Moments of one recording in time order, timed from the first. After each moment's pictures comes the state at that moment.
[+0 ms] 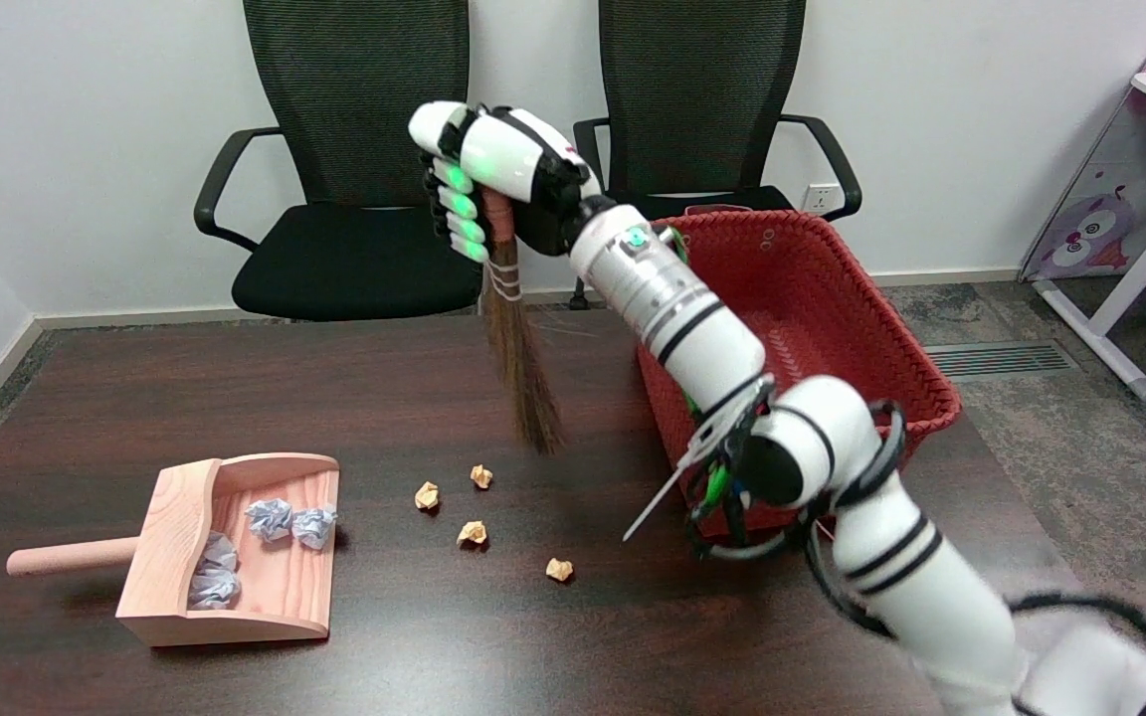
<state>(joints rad) 0.33 -1.40 1.26 -1.65 0.38 0.04 -1.72</state>
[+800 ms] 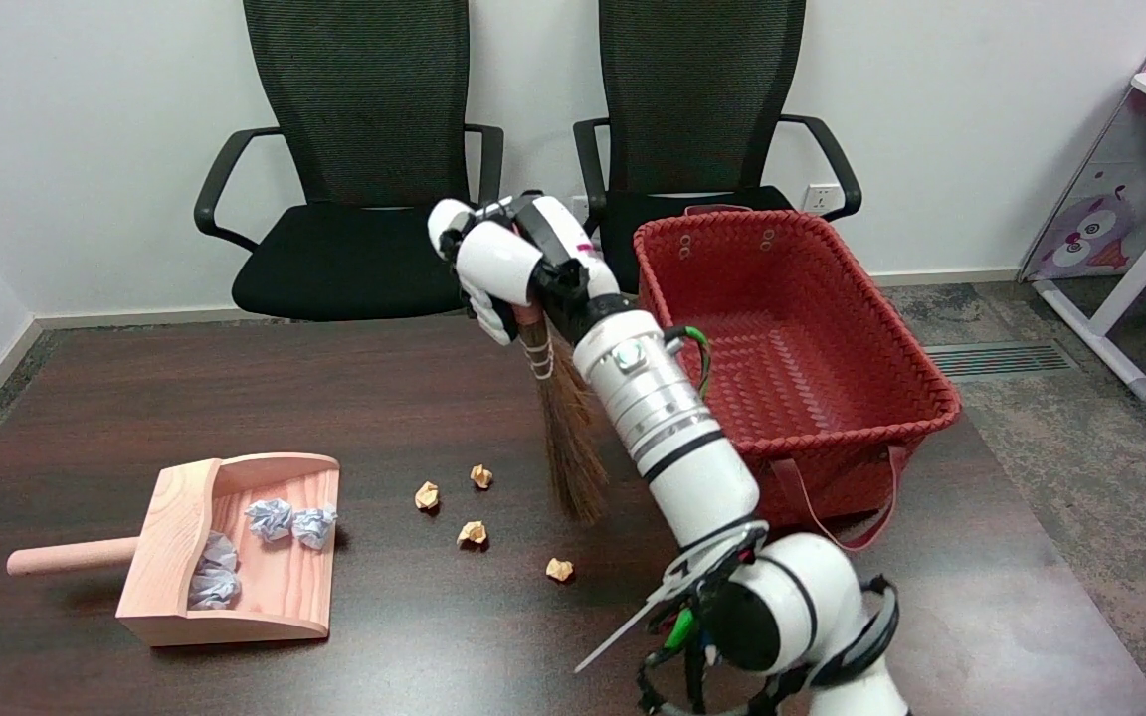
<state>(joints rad) -0.03 -1.76 1.38 -1.81 0.18 -0.03 -2.13</state>
